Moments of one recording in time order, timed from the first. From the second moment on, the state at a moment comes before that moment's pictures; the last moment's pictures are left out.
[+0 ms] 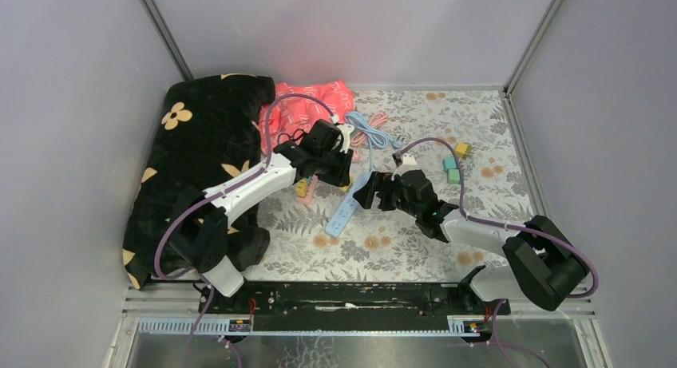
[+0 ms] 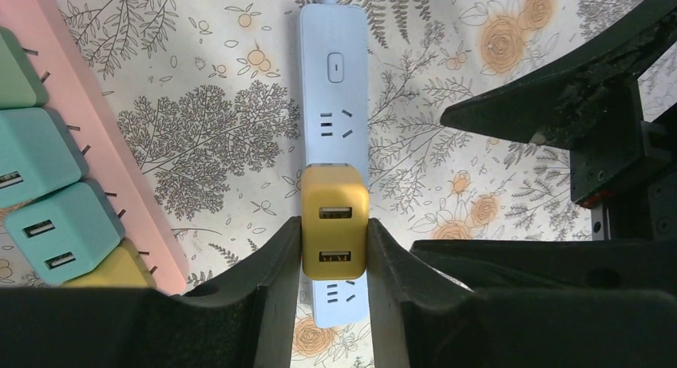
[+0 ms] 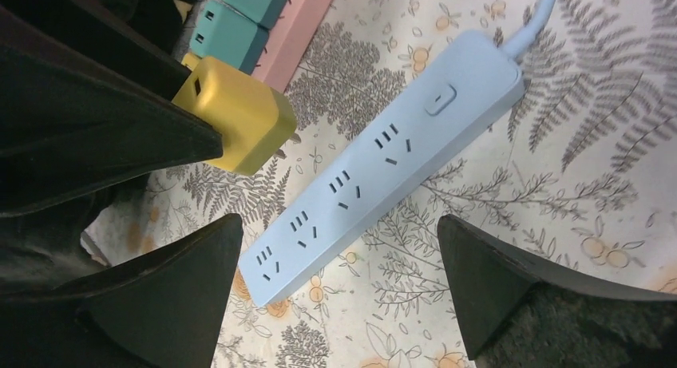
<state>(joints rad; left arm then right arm) -0.64 1.63 1.27 -0.52 0.18 -0.25 0.67 1.33 0.50 0.41 -0.06 0.62</state>
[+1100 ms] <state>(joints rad) -0.64 1.77 1.30 -0.43 0.18 -0.26 0.59 1.66 0.51 0.54 -0.13 1.12</state>
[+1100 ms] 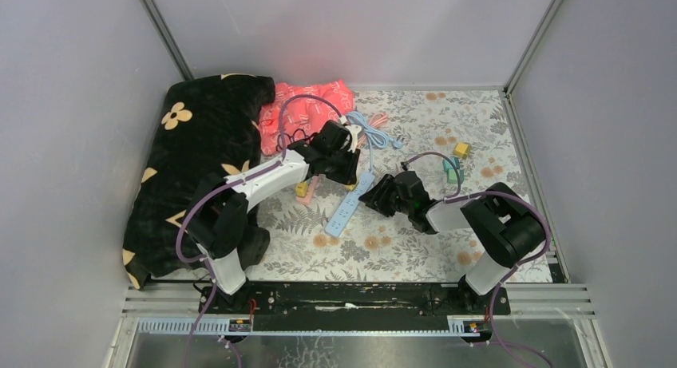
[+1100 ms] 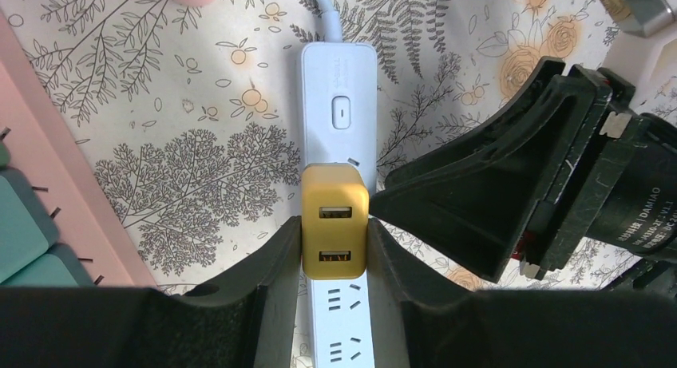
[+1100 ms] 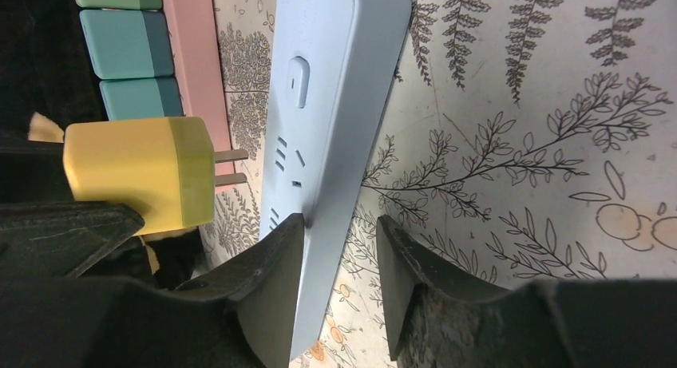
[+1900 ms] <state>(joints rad) -0.66 1.81 1.30 -0.38 0.16 -0.25 0.59 1.70 0.54 0.57 -0.16 1.18</state>
